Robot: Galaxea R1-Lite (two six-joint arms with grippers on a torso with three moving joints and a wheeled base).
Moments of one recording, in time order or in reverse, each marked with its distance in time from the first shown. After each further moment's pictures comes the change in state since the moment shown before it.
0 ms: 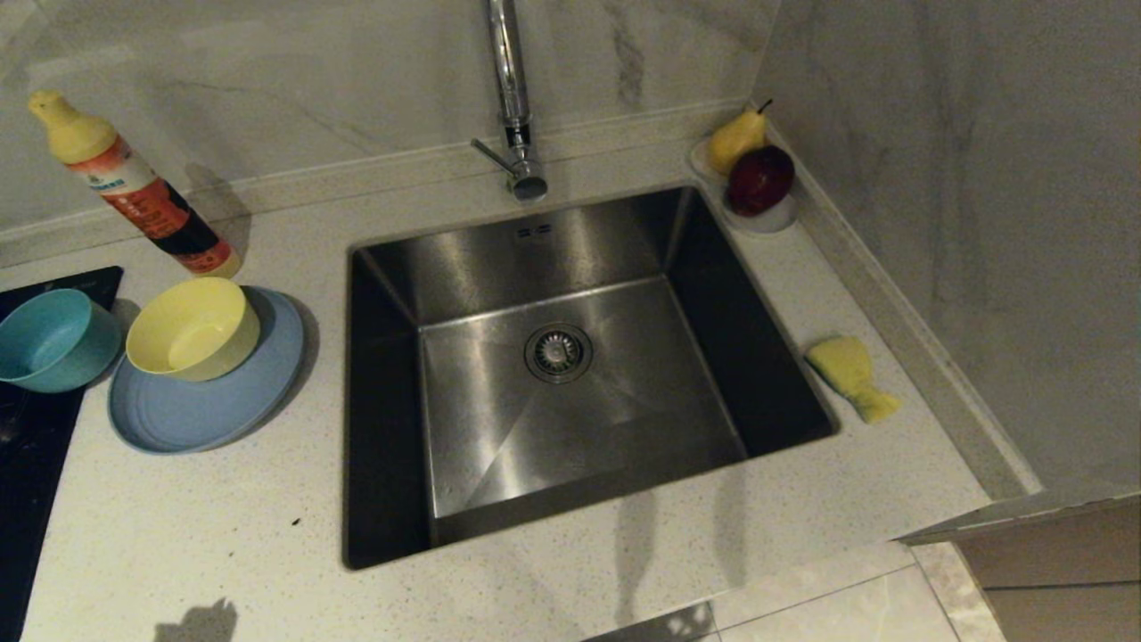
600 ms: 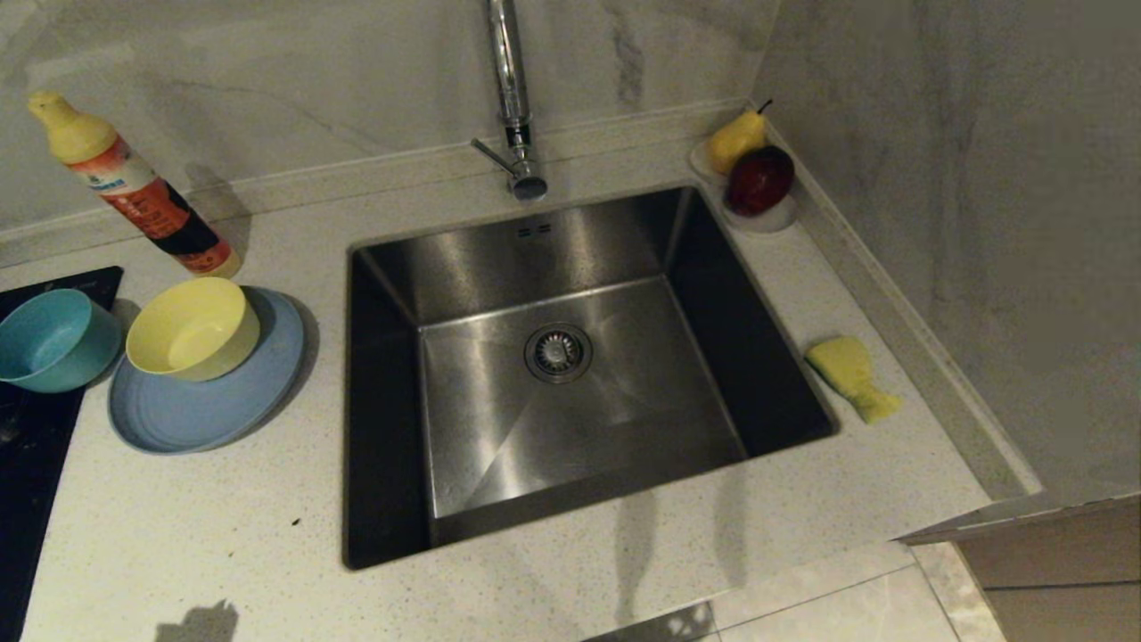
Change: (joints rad) left arm 0.000 0.000 0.000 0.005 -0.006 0.002; right arm 0.000 0.000 0.000 -0.001 0.000 0.000
